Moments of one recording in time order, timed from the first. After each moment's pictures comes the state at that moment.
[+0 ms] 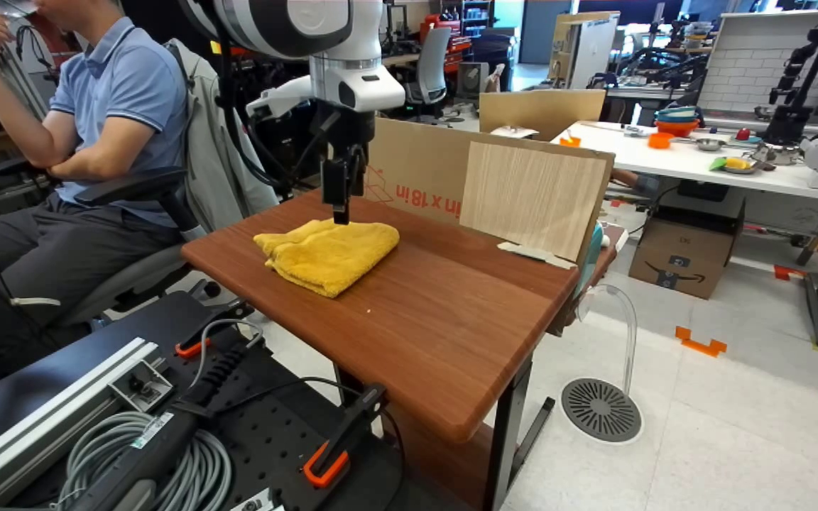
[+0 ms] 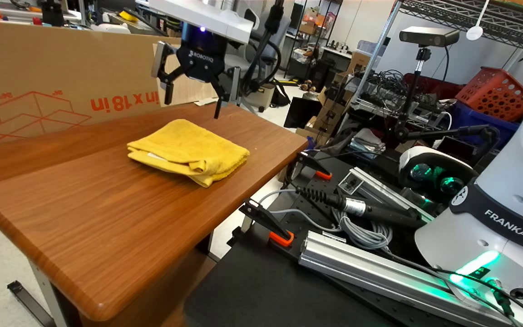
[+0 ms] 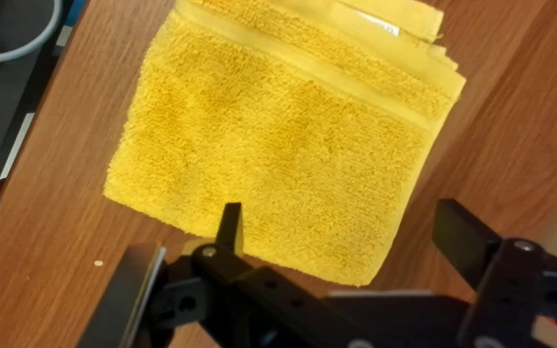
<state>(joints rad) 0.10 0.30 0.04 -2.23 0.18 2.53 1.00</state>
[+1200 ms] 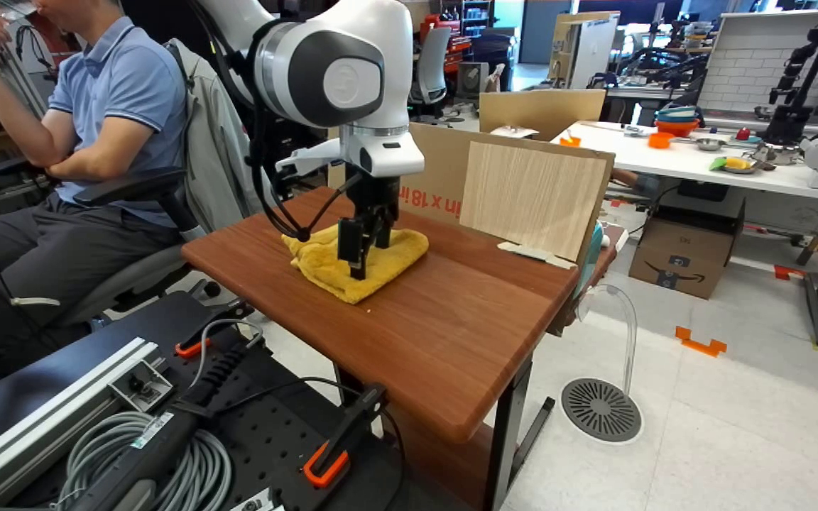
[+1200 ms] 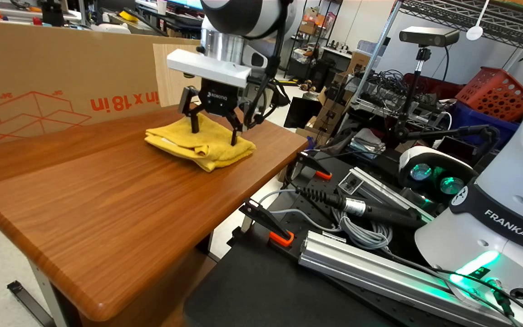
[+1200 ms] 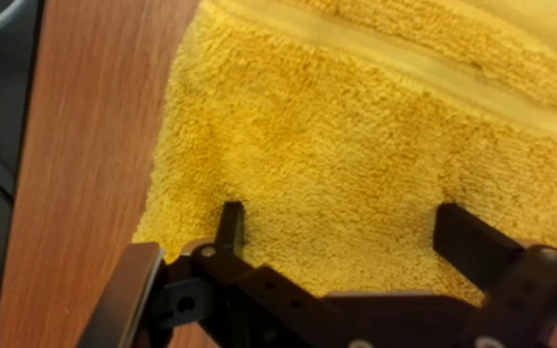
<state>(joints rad) 0.11 0.45 -0.05 -2.21 0.15 2.57 1.15</state>
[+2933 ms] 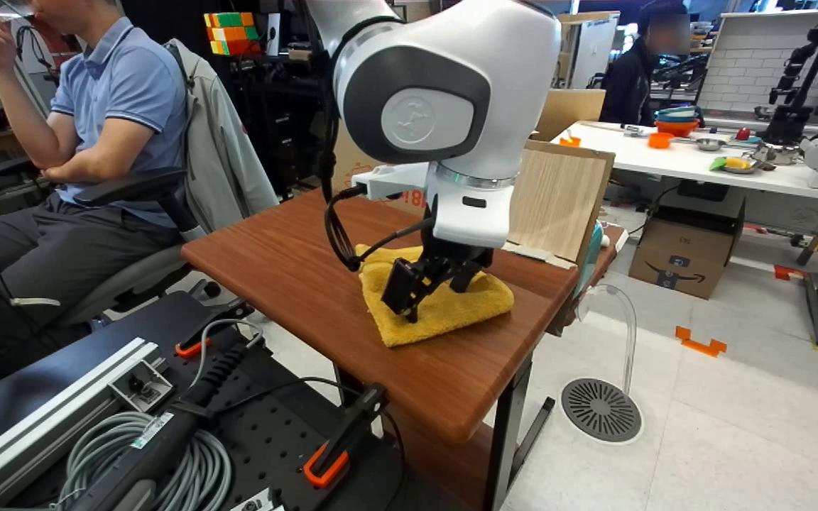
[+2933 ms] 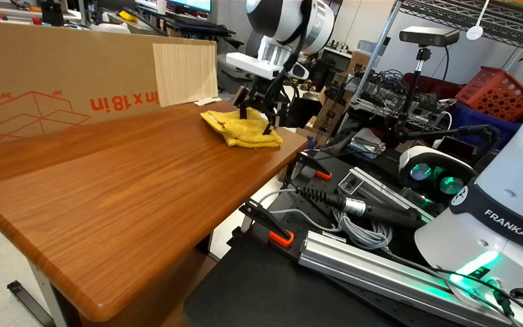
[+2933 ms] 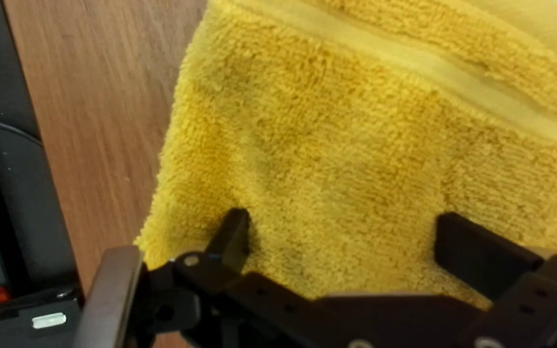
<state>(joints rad) -0.10 0.46 -0.12 -2.24 0.44 2.56 1.13</state>
